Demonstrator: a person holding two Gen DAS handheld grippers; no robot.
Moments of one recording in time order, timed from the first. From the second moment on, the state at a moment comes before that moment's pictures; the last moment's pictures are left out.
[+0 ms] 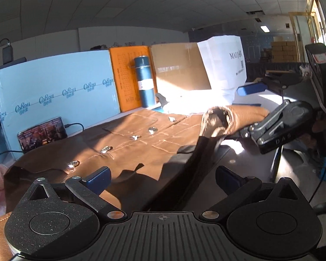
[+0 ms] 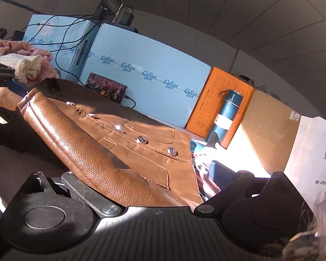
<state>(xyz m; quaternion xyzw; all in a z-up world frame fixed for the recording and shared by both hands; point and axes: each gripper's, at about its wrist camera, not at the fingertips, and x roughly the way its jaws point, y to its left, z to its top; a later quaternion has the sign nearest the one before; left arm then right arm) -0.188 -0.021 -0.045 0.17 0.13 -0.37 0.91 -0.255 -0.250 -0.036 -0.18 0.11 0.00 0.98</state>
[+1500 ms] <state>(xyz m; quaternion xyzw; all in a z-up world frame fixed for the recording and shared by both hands) -0.220 0.118 -0.033 0.13 0.06 -0.27 0.95 -0.305 -0.246 0.005 -0.16 -0.02 0.01 0.99</state>
